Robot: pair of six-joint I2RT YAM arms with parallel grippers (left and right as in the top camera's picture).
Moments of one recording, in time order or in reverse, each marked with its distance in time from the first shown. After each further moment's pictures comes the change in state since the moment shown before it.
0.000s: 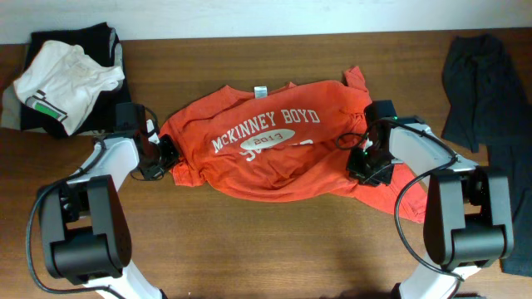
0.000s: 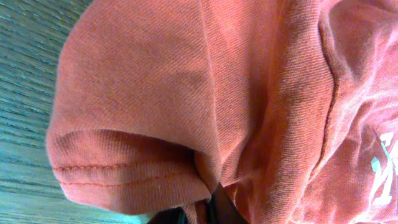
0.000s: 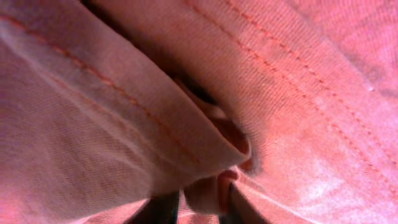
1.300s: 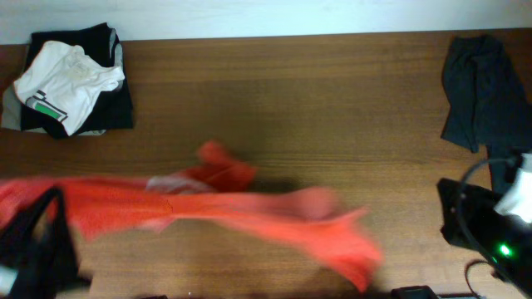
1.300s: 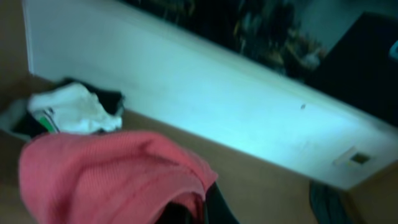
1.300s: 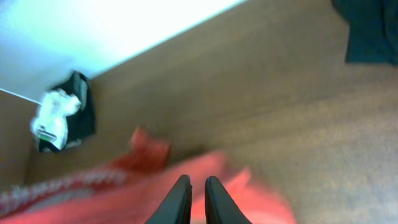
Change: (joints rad) left arm 0.000 -1.034 0.885 -0.800 -0.138 0.018; right arm 0.000 -0.969 0.631 -0.647 0.031 0.035
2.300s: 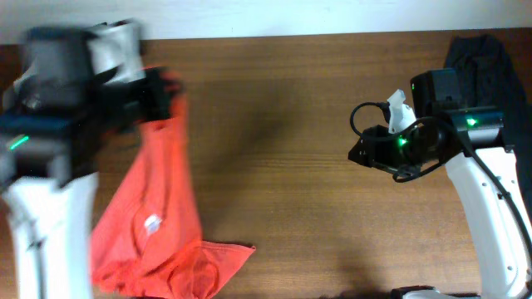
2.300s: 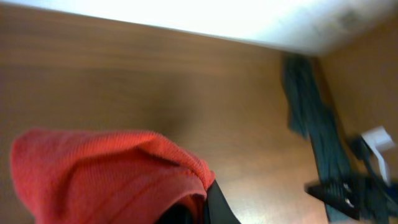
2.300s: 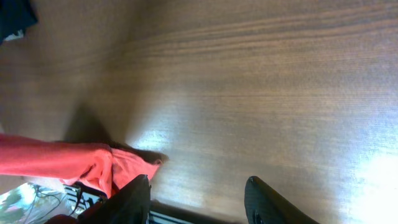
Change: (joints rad) left arm -0.276 0.647 0.032 0.083 0.269 0.127; right arm 0.001 0.518 -0.301 0.162 -0.296 -0.200
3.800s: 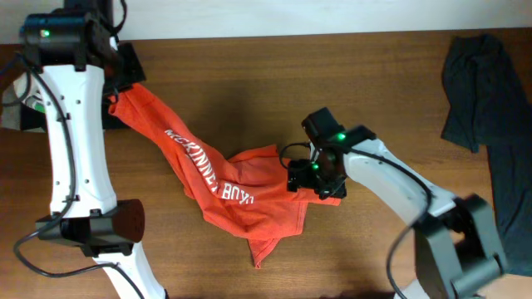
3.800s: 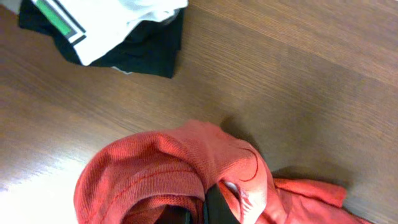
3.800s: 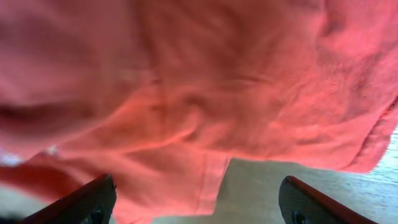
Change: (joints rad) left arm 0.173 0.542 0.530 -0.436 -0.535 -0.063; right arm 0.383 0.322 -0.303 0.439 0.151 0.279
